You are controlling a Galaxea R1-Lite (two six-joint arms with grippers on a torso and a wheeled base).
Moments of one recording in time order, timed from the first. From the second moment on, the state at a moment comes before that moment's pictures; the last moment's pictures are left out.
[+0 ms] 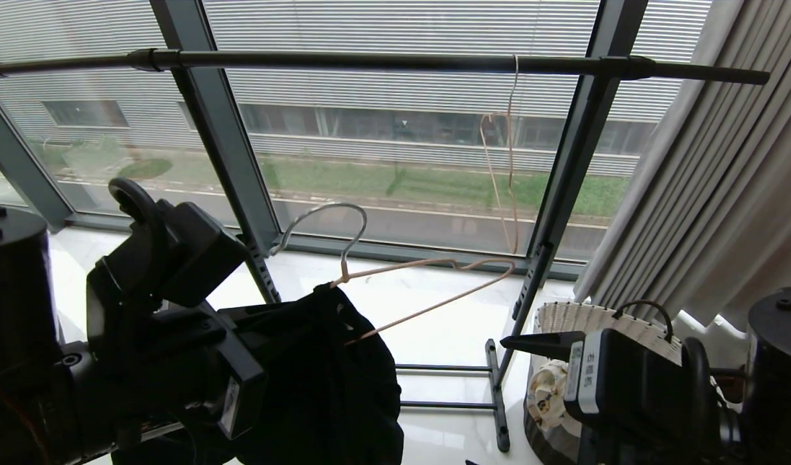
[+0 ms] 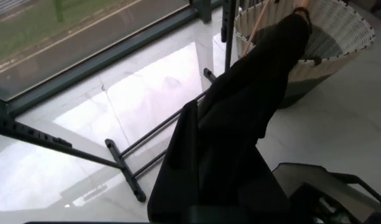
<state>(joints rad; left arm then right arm) -0.72 1.22 -0.69 -0.18 0.08 0.23 1.11 1.42 -0.61 -0.48 -0.04 -0.29</state>
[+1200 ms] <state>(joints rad) -0.83 1.23 -0.77 -0.28 0.05 0.23 1.10 1.83 -0.79 -0.78 -0.39 -0.09</state>
